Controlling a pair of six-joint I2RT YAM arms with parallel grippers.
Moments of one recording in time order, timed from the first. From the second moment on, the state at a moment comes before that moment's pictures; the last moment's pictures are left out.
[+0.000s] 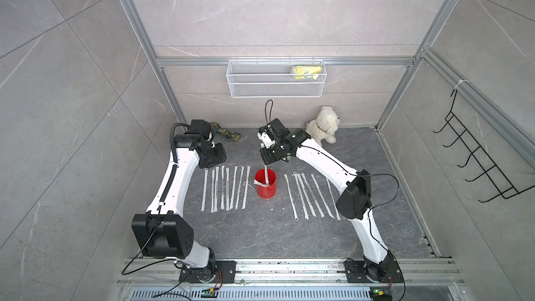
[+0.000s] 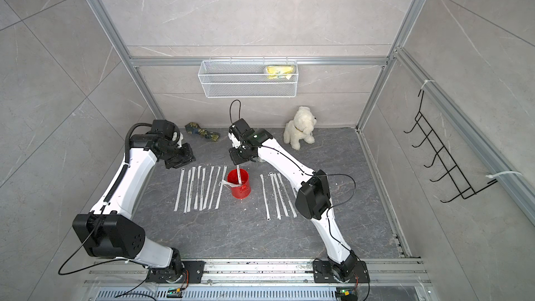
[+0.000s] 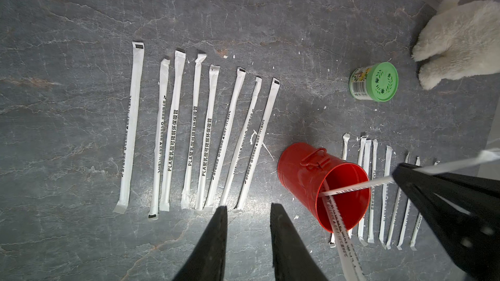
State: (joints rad) left arm -0.05 1.51 1.53 -1.14 0.18 -0.37; right arm 0.75 2.26 2.37 -1.06 -0.12 0.23
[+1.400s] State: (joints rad) left arm -0.10 1.45 1.42 -1.06 0.25 -0.39; right arm 0.35 1.94 2.39 -1.49 0.30 0.05
